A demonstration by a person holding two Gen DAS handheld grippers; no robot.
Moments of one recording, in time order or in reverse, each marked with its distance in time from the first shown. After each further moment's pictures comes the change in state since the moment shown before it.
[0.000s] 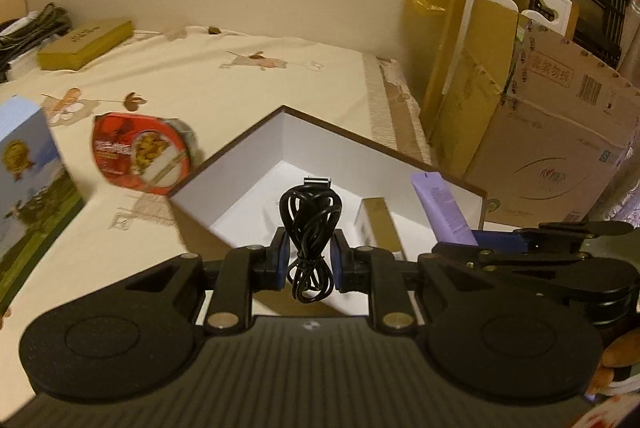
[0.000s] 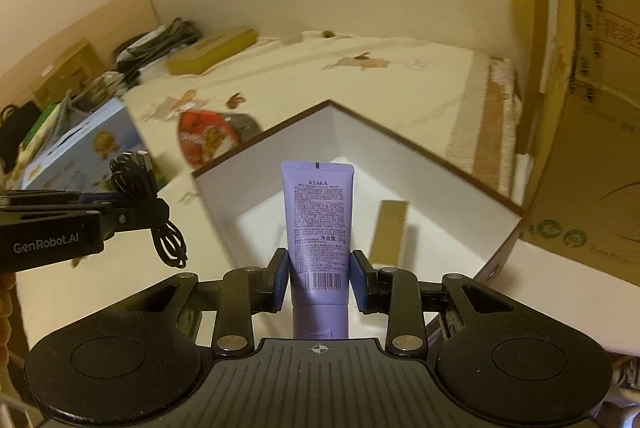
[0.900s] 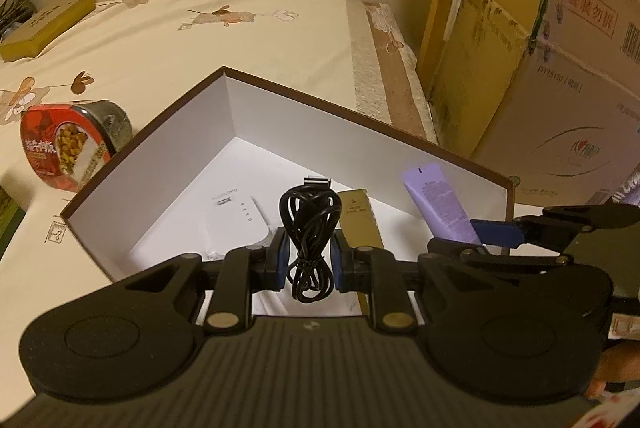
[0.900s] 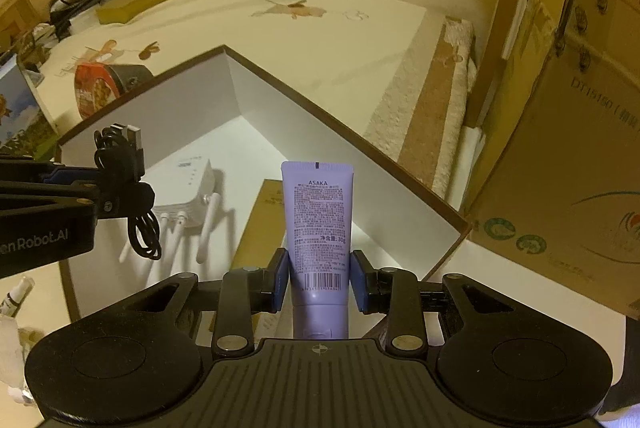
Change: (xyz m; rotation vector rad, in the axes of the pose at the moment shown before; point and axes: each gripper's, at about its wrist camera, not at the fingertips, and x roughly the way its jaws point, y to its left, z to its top) left arm 0.129 -0.050 0.021 0.061 0.146 0.011; right arm 0.087 -0.079 0.013 -0.039 0.150 -0.177
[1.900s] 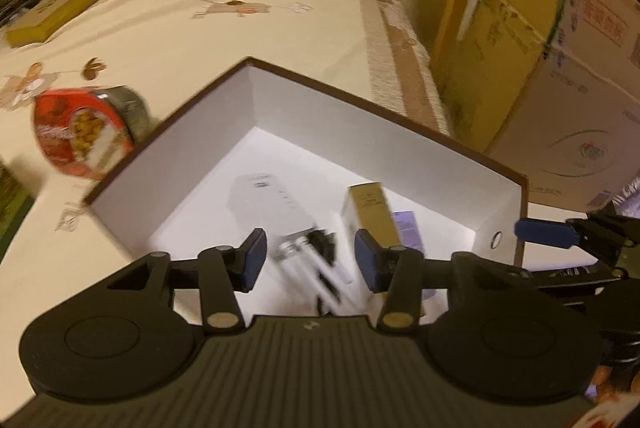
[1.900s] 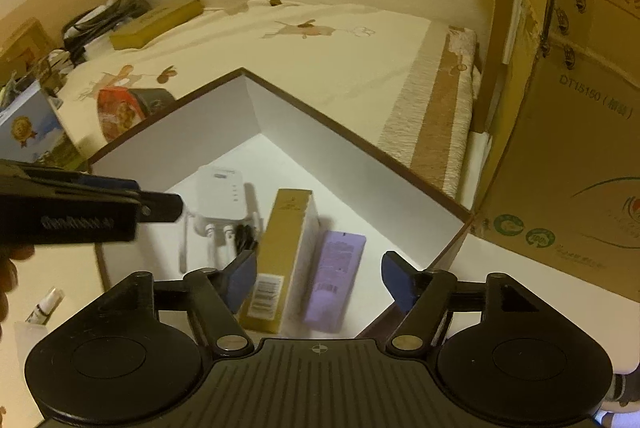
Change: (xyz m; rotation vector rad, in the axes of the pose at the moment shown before) left arm -0.014 0.032 -0.005 -0.045 0.020 0.006; right arm -0.031 0.005 -0.009 0.038 -0.062 0.064
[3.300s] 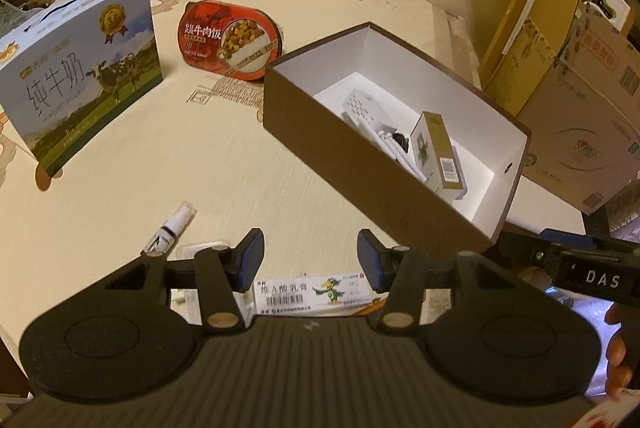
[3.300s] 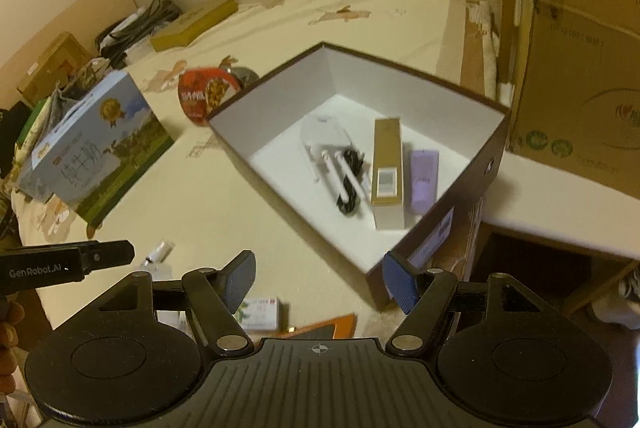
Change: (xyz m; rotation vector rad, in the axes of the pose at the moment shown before) left arm -0.159 0.075 -0.133 -0.223 0.023 0.075; right arm -0.104 0.092 -0.073 0.107 0.043 0.093
